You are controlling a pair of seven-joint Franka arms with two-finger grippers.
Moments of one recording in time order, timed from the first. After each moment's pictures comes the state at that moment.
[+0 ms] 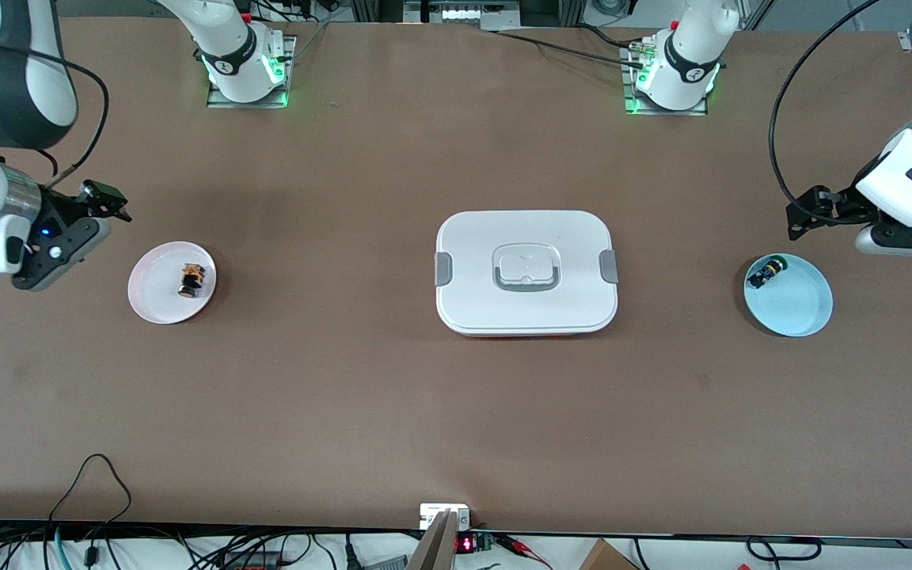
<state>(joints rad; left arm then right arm) -0.02 0.05 -0.03 -1.65 0.06 1.73 0.01 0.04 0.16 -0.06 -1.75 -0.04 1.75 -0.88</state>
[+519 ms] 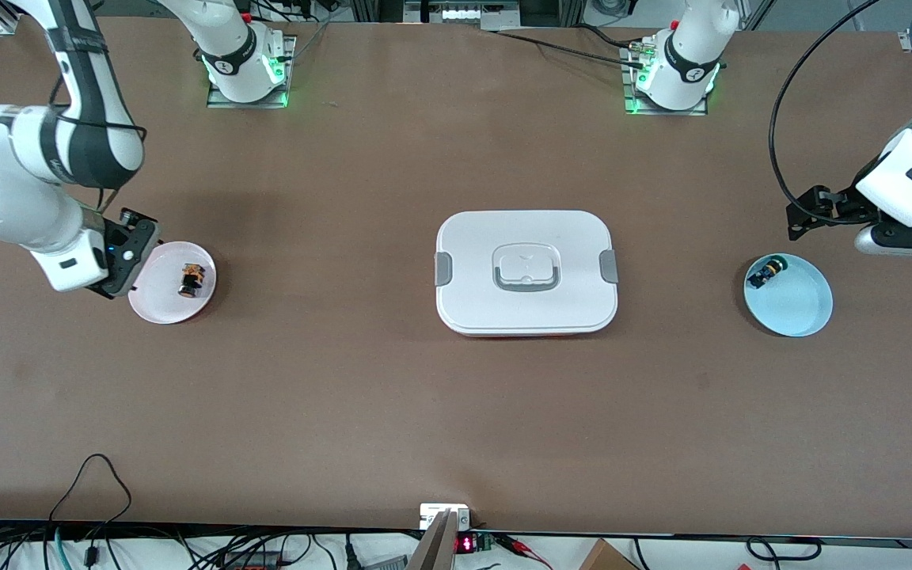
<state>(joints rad) -0.02 0.05 -0.03 -1.65 0.06 1.73 0.01 0.03 0.20 -0.07 -2.06 -0.05 2.19 -1.25</state>
